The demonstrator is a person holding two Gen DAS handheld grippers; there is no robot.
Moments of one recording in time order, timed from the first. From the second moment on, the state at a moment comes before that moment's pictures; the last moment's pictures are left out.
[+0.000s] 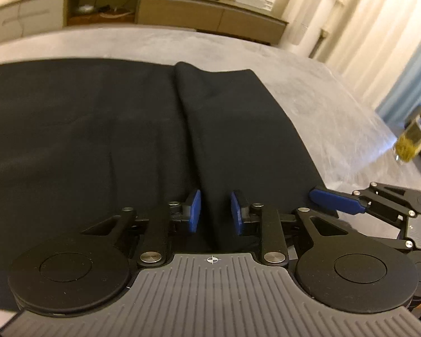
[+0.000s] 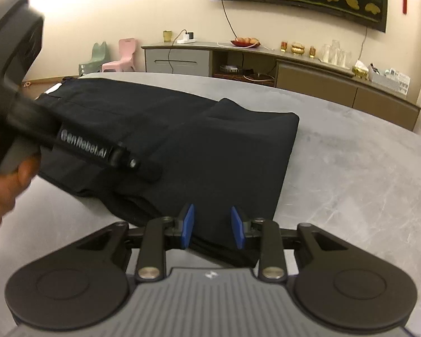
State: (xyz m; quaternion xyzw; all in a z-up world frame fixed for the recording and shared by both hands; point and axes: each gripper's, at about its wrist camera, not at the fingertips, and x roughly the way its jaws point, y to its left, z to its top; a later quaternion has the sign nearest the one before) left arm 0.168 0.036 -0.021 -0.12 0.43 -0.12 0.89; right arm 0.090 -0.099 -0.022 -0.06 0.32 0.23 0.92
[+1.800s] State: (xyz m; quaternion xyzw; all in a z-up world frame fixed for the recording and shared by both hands) left arm -0.041 0.516 -0.060 -0.55 0.21 0.17 0.79; right arm 0.066 0.405 0.012 -0.25 0.24 0.52 0.78
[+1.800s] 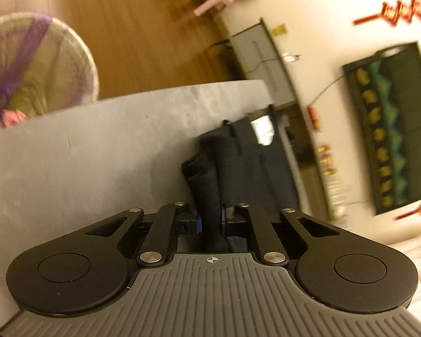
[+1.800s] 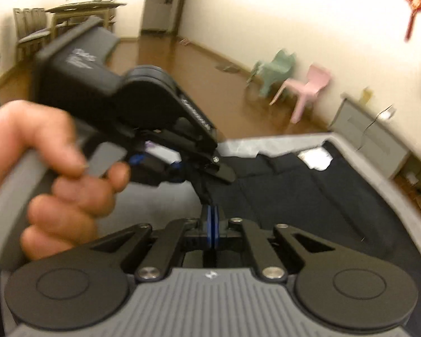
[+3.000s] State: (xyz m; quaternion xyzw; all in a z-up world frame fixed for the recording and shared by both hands) left arm -0.021 0.357 0.008 -0.13 0.20 0.07 0.97; right arm 0.240 0.480 0.083 -0.29 0.42 0.39 0.77
